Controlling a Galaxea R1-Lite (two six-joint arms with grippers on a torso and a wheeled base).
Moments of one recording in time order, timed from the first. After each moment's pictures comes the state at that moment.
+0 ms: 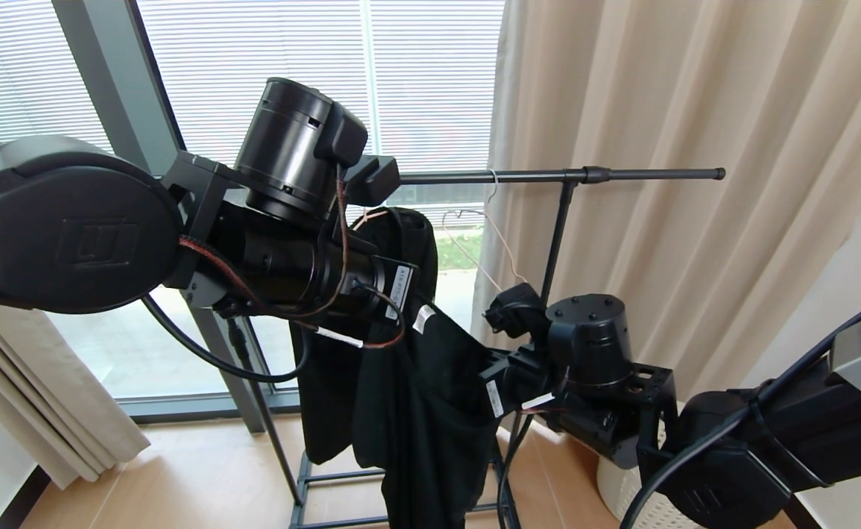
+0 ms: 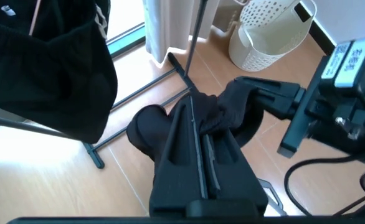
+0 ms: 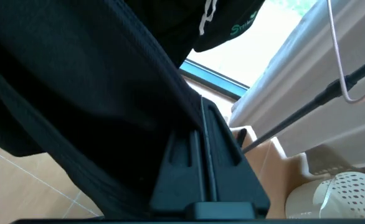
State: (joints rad) left arm -0.68 1.77 -1.46 0.34 0.11 -0.12; right arm 0.72 1.97 -0.83 -0.71 -0.26 0.06
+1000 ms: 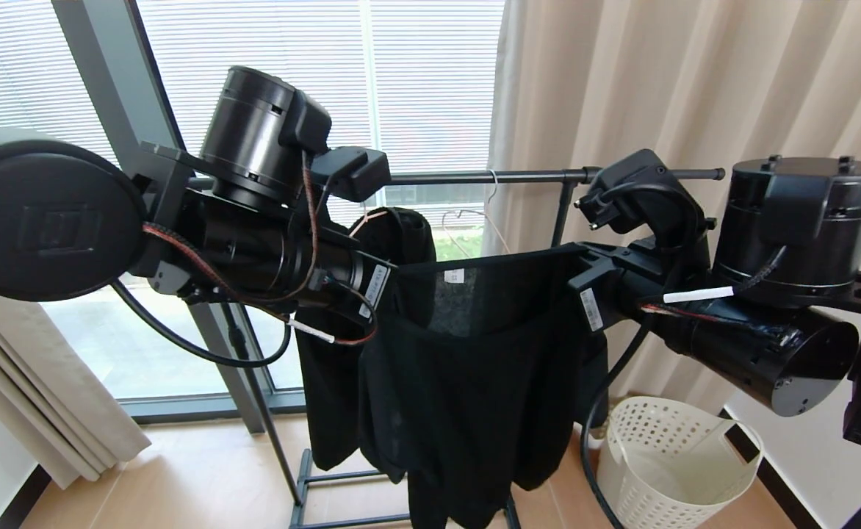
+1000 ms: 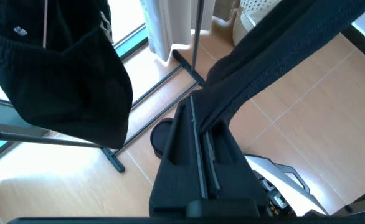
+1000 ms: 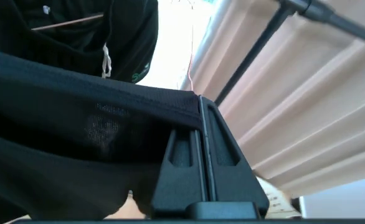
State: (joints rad) left arm -0.63 1.73 -1.44 0.33 0.04 0.04; right arm 0.72 1.61 -0.93 -0.48 -0.52 -0.28
